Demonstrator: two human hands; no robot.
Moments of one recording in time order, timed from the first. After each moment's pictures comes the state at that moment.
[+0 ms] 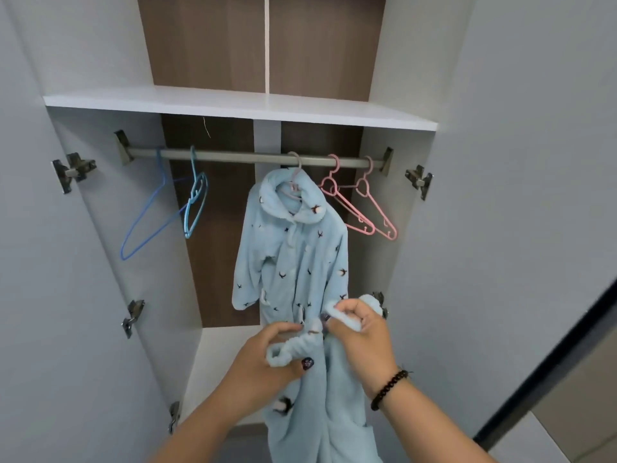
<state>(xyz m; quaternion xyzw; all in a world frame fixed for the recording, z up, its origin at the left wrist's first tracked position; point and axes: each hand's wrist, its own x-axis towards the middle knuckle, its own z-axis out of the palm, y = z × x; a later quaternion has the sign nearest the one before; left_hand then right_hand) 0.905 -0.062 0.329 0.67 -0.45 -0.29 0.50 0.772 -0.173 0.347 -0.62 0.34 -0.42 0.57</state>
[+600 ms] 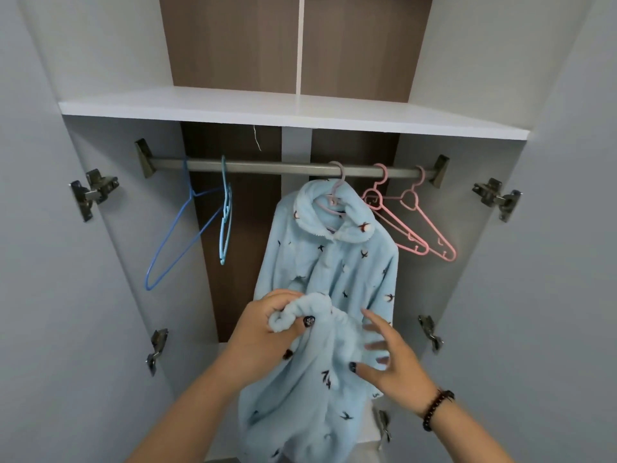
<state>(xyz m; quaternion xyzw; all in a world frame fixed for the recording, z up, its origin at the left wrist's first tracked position) 1.064 -0.108 0.356 0.60 -0.52 -0.21 0.57 0.857 -0.237 0.297 -0.81 0.34 -0.22 0.43</state>
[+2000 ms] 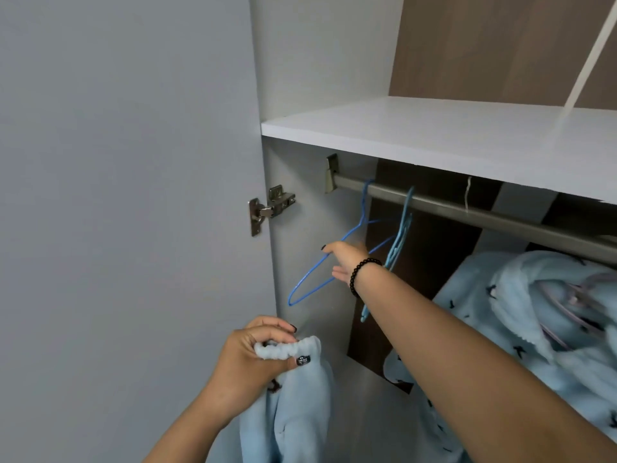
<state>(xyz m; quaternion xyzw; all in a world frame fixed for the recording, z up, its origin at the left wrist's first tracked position) 1.189 -0.062 0.347 0.73 -0.18 -0.05 0.65 1.309 -0.280 0.379 -0.65 0.31 -0.02 0.69</state>
